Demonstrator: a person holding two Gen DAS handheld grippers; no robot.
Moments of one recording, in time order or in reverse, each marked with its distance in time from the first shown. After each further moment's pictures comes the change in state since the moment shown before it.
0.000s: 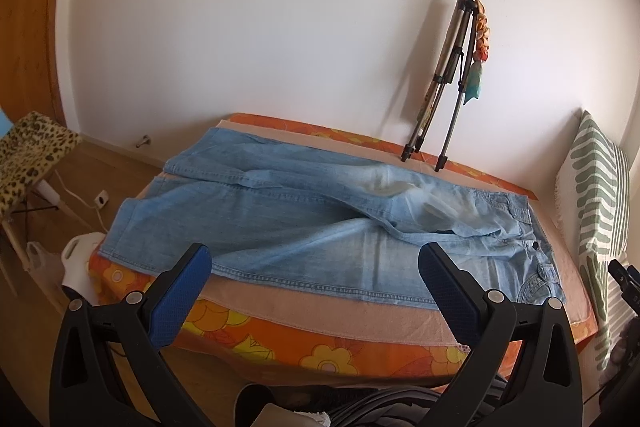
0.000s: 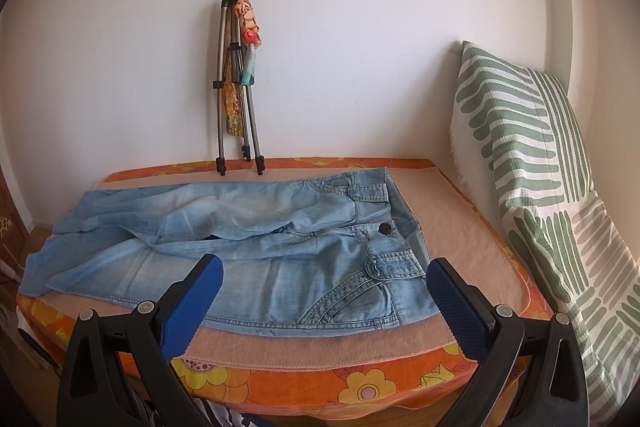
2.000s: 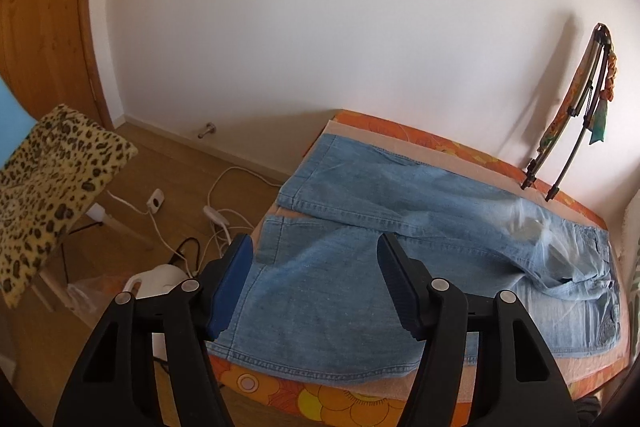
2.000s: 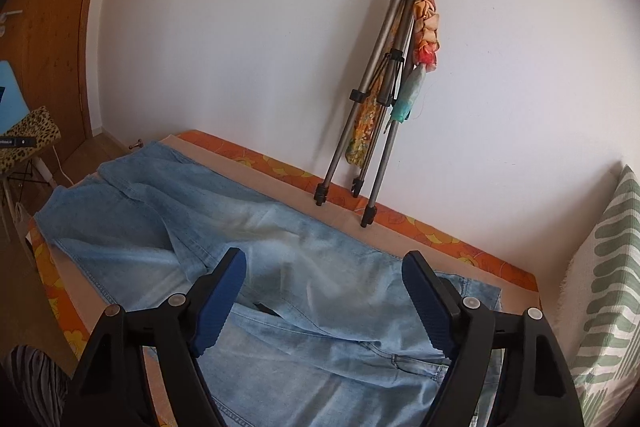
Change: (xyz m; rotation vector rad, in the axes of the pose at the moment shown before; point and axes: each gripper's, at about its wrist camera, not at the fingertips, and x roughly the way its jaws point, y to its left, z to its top) left arm 0.108 0.198 0.097 -0.045 0.100 0.165; right arm 0.144 0.118 0.111 -0.450 0.000 0.336
